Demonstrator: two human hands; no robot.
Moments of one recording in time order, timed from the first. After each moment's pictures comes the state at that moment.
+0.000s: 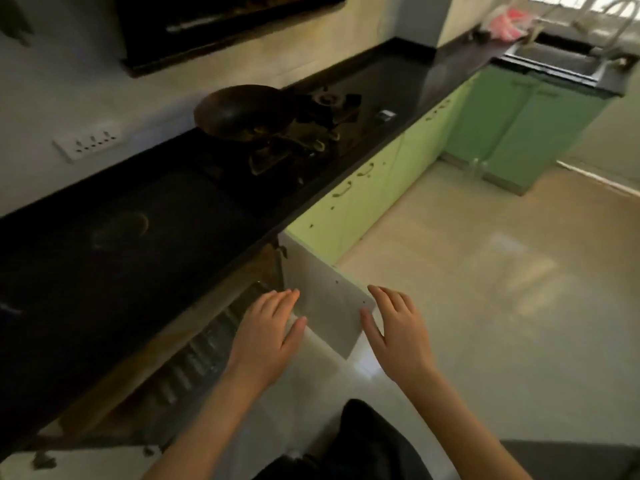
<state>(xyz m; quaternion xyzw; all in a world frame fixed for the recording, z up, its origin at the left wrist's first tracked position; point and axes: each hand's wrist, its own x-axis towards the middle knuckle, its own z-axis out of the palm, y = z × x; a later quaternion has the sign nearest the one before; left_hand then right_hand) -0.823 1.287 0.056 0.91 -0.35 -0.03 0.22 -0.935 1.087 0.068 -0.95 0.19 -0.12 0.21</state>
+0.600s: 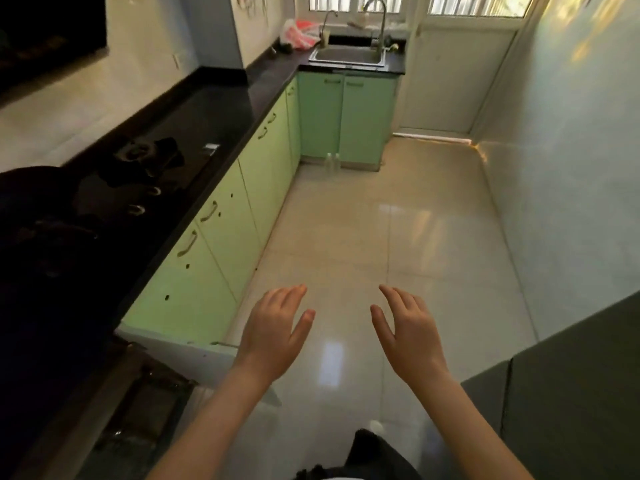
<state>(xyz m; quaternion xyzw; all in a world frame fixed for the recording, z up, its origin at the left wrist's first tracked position) -0.870 0.988 0.077 0.78 -0.58 -0.05 0.22 -1.071 0.872 0.069 -0.86 0.43 -0.23 0.16</state>
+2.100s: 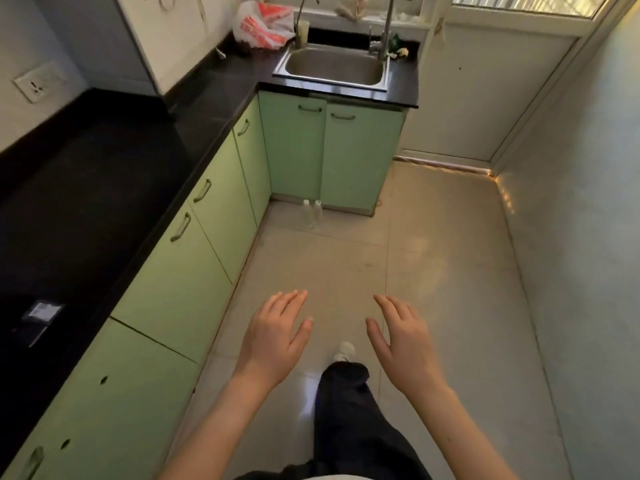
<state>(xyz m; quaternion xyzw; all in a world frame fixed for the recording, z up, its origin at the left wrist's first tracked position) -0.554 0.267 0.022 0.80 -0.55 -0.14 0.22 -0.755 0.156 0.034 -0.87 0.43 -0.16 0.18</state>
